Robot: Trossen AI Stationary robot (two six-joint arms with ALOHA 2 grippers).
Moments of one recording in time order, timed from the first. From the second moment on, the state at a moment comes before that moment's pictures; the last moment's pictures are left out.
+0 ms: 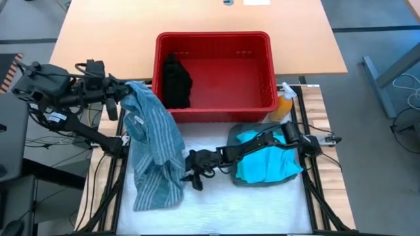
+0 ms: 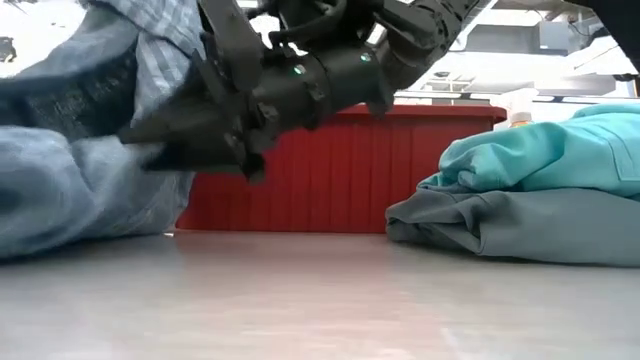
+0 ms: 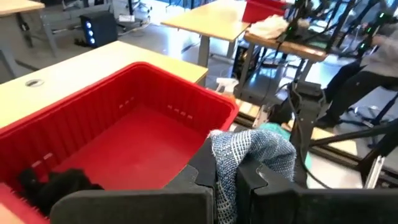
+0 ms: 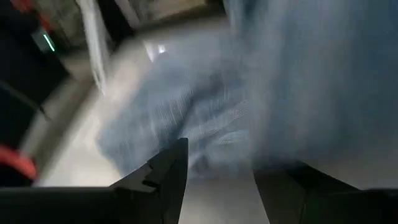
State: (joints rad) left arm -0.22 1.19 2.15 -1.25 -0.64 -0.32; right arm 0.18 2.20 1.43 0.38 -0.15 0.30
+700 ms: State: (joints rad) left arm -0.22 1.13 2.15 -1.00 -0.51 -0.22; right arm 0.13 1.84 1.78 -0.61 0.03 -0.08
